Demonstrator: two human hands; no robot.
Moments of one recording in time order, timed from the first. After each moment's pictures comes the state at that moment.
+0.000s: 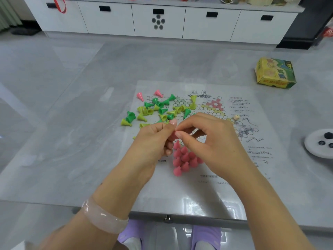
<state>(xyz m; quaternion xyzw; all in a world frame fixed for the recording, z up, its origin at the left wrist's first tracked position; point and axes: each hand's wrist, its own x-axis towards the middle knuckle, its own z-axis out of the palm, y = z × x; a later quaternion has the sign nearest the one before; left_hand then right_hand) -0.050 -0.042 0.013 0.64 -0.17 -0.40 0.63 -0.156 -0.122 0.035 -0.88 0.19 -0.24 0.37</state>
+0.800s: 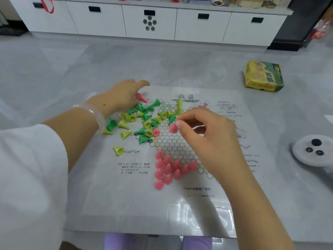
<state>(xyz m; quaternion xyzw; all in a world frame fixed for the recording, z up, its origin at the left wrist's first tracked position) 0.096 -0.133 0.006 0.83 -0.54 -0.06 0.10 -0.158 -0.149 0.038 -0.82 0.26 -0.30 0.41</state>
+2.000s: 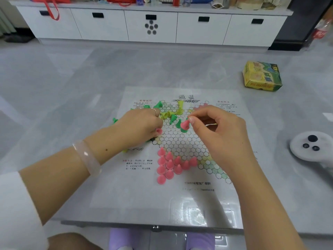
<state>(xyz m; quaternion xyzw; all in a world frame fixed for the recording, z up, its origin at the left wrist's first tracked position) 0.009 -0.088 0.016 0.75 -0.66 0.01 -0.06 -0.172 -0.151 0.045 -0.79 0.29 -0.32 0.43</state>
